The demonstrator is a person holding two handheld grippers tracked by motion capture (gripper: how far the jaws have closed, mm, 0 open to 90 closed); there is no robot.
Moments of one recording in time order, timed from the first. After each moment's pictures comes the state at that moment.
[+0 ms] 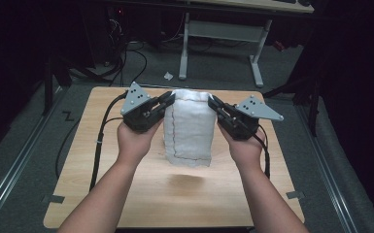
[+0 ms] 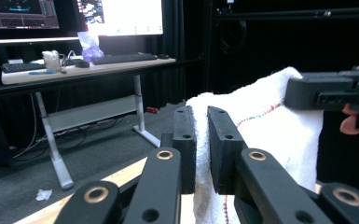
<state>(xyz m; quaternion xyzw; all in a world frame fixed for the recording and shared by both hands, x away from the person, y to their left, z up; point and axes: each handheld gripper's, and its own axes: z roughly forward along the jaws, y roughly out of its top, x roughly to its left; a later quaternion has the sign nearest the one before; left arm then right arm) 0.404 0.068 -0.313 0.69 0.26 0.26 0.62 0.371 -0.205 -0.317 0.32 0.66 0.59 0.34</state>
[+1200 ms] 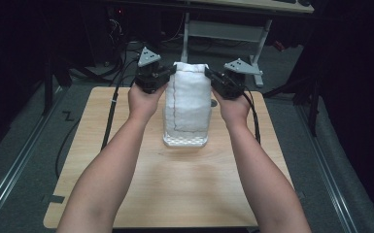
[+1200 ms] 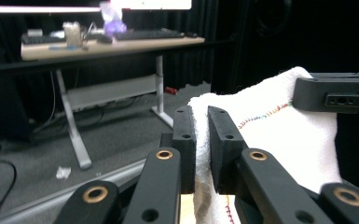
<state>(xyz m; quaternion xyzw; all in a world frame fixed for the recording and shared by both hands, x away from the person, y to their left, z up) 0.537 0.051 -0.316 0.70 0.34 0.24 0.58 0.504 -0.205 -0.319 0.38 0.67 0.55 0.32</state>
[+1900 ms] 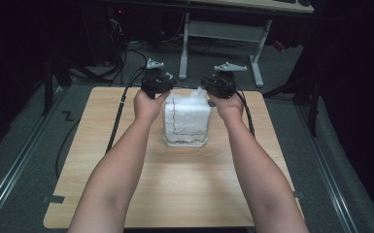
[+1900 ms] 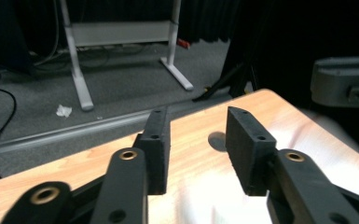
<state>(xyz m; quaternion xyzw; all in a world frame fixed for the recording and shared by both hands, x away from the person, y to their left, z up) 0.575 0.045 -0.365 0.73 0.41 0.20 0.52 0.555 -0.207 -0.361 0.42 0.72 0.48 0.27</state>
